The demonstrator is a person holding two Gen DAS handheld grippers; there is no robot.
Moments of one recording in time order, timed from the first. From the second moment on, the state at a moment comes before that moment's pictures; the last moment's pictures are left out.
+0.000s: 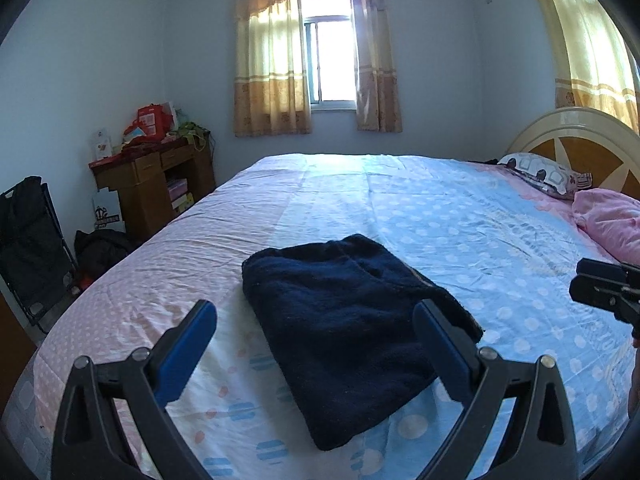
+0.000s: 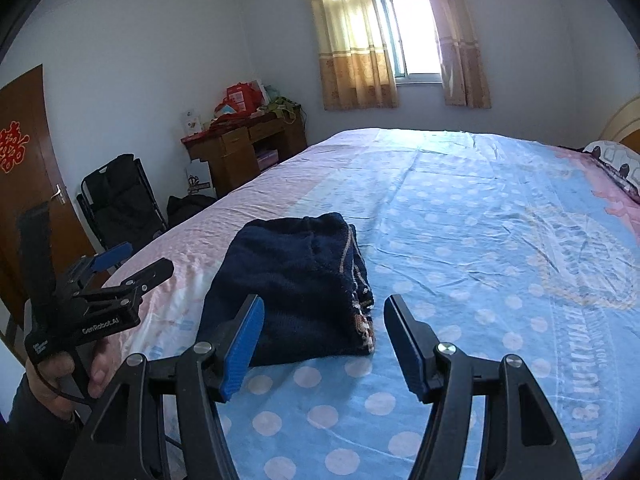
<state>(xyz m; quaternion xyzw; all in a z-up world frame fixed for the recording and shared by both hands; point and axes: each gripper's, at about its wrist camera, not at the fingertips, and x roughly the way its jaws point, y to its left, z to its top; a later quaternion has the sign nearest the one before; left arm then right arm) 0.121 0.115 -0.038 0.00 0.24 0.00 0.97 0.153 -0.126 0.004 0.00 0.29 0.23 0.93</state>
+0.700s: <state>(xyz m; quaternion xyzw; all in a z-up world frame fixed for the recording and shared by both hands) 0.117 0.112 -0.033 0.01 0.23 0.00 0.97 0.135 -0.122 0.005 -0.01 0.28 0.23 0.93</state>
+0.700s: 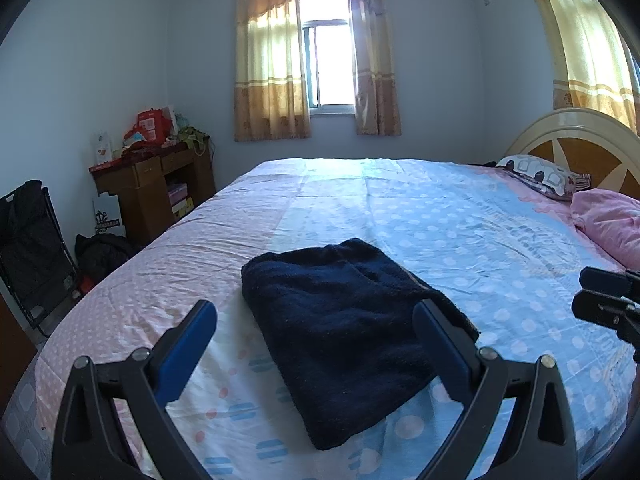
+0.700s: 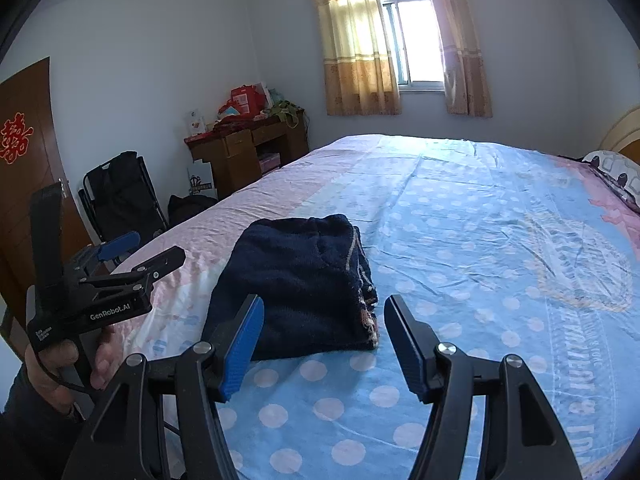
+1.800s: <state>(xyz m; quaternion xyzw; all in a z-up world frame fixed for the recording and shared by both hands) 0.112 0.114 -0.024 0.01 0.22 0.02 0.98 0.113 -0.130 0.023 -0.01 0.22 0.22 0.95</state>
